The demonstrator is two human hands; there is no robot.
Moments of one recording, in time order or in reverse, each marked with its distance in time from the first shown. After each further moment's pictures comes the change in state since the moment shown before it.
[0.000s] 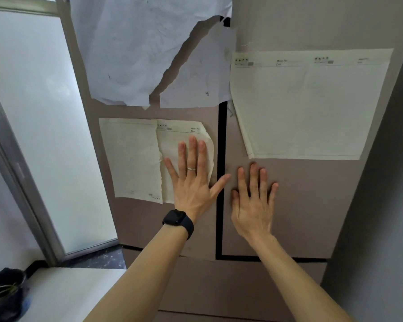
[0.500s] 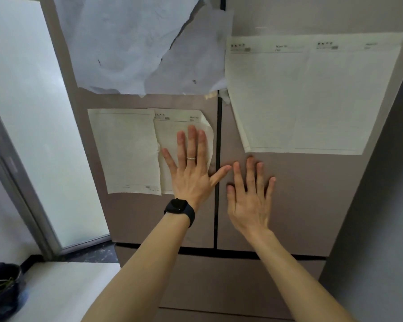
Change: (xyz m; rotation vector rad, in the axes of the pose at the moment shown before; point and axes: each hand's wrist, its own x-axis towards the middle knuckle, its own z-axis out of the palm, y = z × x) left_hand 0.014 0.000 0.032 0.080 0.007 -0.024; right_hand 0.008 0.008 0.017 -0.001 0.005 -0.030
